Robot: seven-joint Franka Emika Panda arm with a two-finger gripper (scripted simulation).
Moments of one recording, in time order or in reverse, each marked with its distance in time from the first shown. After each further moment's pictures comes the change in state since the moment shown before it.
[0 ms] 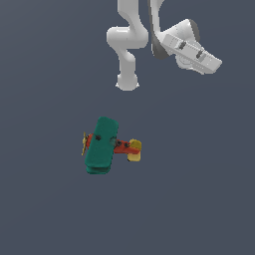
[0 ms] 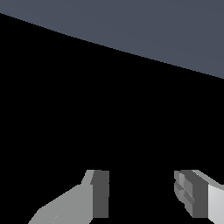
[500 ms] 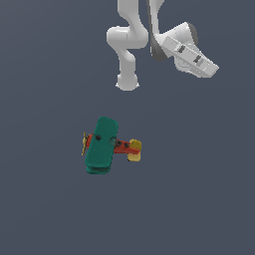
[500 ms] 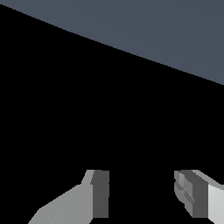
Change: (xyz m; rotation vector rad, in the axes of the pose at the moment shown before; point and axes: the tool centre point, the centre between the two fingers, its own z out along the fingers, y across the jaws) arm 0.010 0.003 -0.003 -0.018 -0.007 -0.052
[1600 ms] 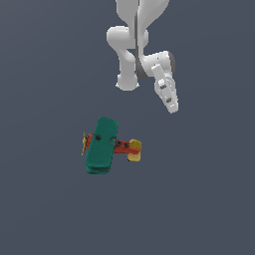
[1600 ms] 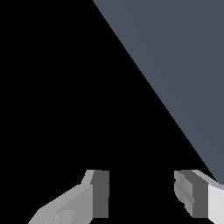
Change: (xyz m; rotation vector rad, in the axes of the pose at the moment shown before) arm 0.130 0.012 -0.026 -0.183 -0.016 -0.558
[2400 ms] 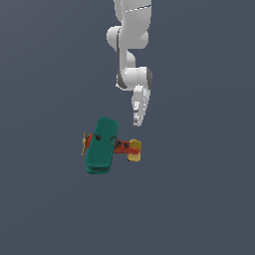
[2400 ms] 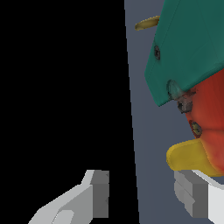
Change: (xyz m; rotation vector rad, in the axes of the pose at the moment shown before) arm 0.151 0.041 -0.032 -0.205 0.076 -0.530
